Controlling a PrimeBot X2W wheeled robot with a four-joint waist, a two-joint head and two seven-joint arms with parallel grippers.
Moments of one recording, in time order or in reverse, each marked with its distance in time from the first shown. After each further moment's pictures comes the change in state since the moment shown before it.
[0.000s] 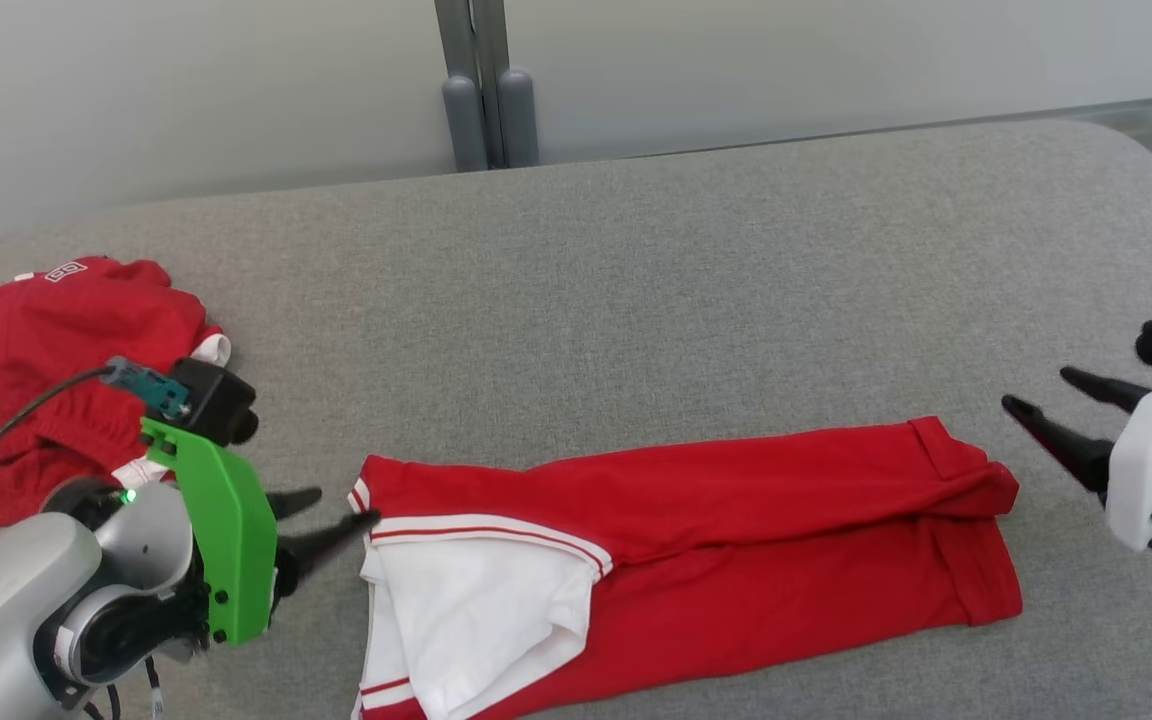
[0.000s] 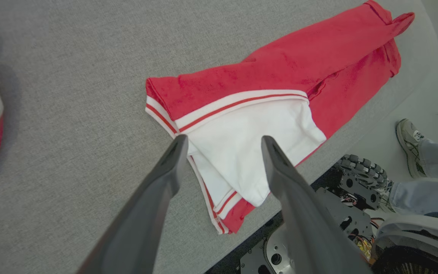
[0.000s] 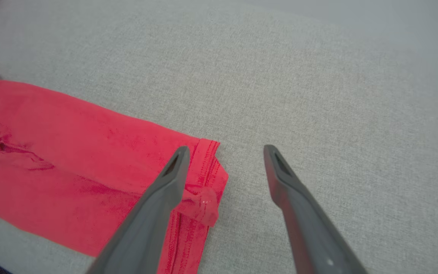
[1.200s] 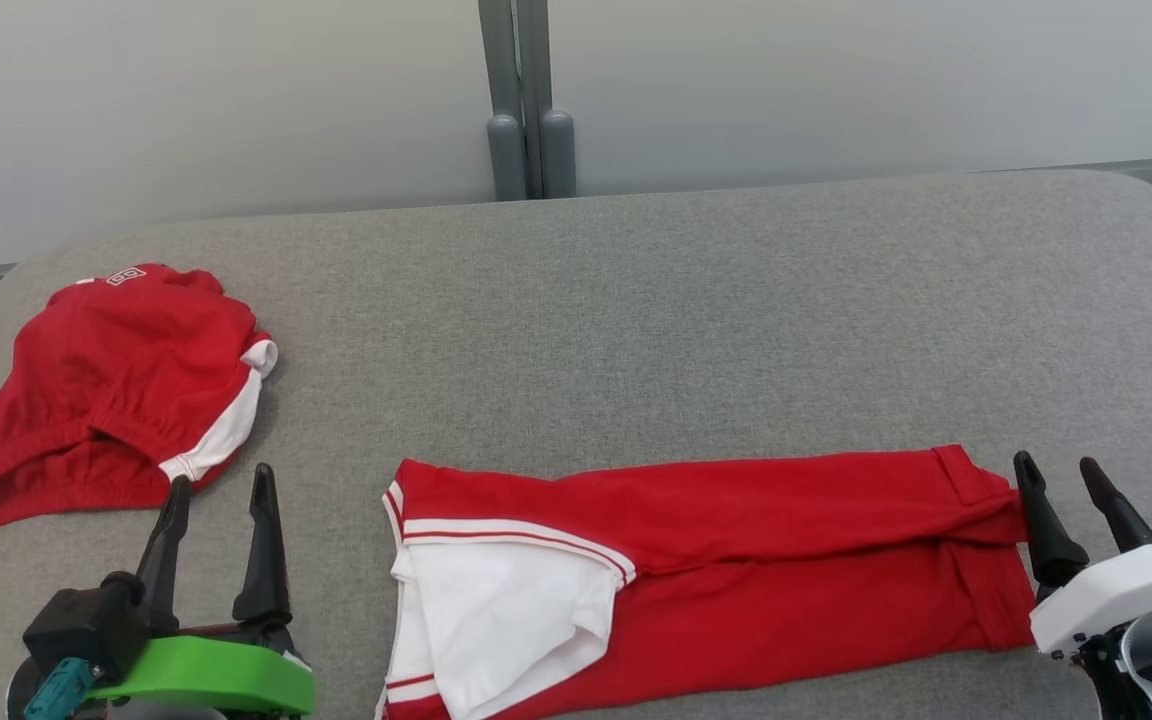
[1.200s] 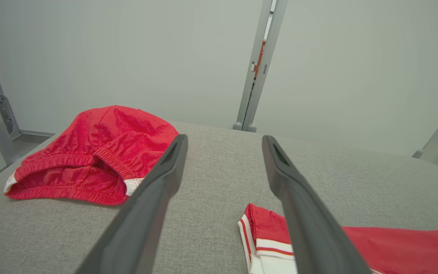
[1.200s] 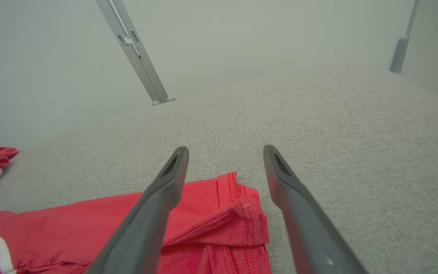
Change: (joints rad) left arm 0.726 -0.462 0.765 -0.040 0.719 0.269 -0.754; right arm 0.631 0.603 -1.065 -0.049 -0.542 0.000 -0.179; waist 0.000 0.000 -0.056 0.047
